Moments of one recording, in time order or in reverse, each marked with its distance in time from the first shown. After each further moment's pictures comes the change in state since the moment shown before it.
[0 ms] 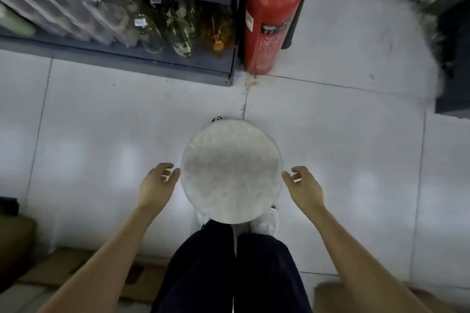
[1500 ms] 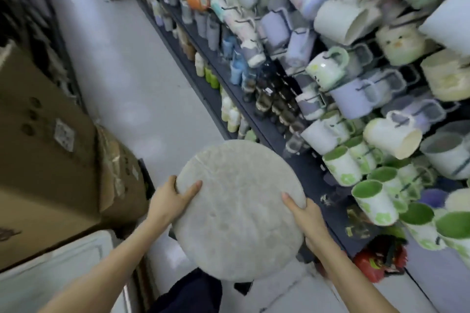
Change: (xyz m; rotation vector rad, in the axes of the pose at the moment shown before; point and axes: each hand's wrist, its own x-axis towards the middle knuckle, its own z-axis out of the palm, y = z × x) left_hand -0.248 -0.001 -0.473 -0.530 0.684 -0.234; right_hand -0.336 -0.532 -0.079 0.063 -0.437 -0.667
